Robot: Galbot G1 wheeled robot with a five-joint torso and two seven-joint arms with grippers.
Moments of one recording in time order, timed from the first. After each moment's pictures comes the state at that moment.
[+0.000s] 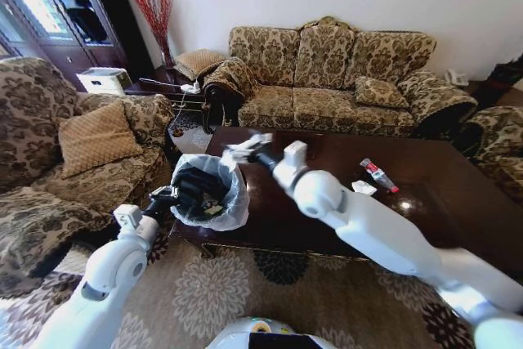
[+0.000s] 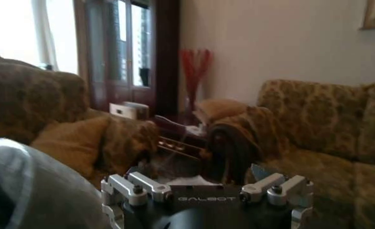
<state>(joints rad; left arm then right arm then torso) 1.46 -1.07 -0.76 -2.26 -0.60 0.38 -0.12 -0.43 0.89 -0.27 2.00 0.87 -0.39 0.39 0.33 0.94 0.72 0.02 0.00</state>
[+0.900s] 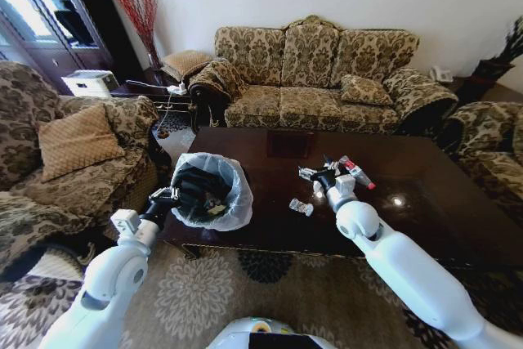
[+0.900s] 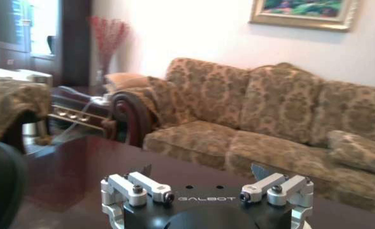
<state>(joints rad) 1.49 -1.11 -0.76 -2.30 -0.58 0.37 -0.11 -0.78 0.85 -0.02 1.92 0.63 -0.27 0.36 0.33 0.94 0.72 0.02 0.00</state>
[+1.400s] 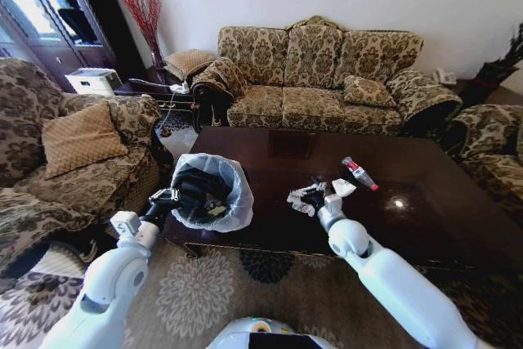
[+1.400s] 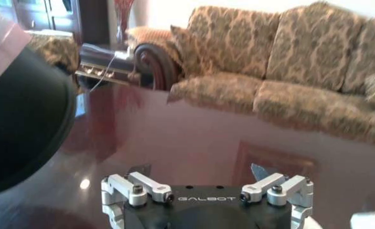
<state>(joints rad) 1.51 -1.13 -0.76 -2.31 -0.57 0.37 -0.11 -0.98 0.89 -0.02 1.89 0.58 -0.28 0.30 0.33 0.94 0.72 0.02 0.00</state>
